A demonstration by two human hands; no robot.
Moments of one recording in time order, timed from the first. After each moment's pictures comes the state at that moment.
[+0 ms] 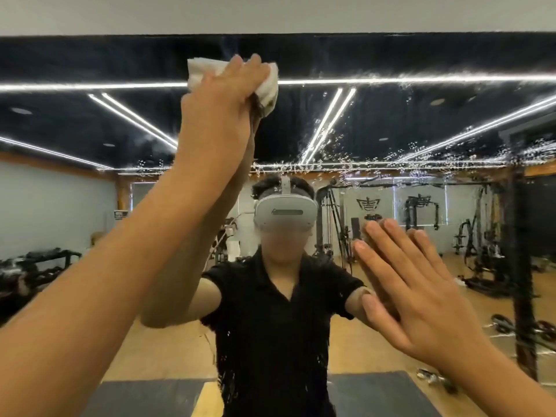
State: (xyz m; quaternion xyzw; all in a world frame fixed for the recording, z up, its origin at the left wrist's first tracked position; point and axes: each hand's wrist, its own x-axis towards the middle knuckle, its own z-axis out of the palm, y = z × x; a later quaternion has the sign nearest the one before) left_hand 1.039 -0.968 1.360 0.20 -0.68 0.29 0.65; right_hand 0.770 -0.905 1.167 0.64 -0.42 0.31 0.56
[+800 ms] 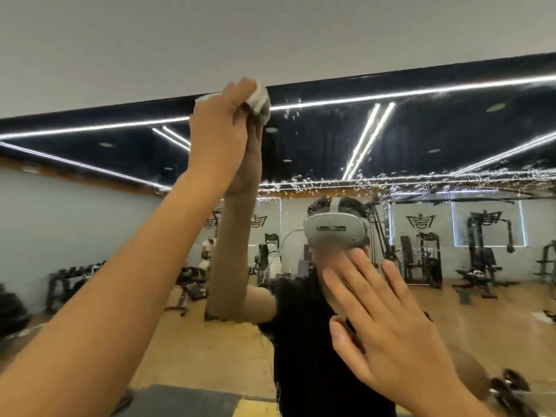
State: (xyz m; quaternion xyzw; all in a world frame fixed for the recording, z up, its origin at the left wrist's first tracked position) left_hand 1.010 -0.947 1.400 0.29 -0.63 0.28 0.67; right_hand 0.763 -0.911 1.164 0.66 -0.39 0.33 0.55
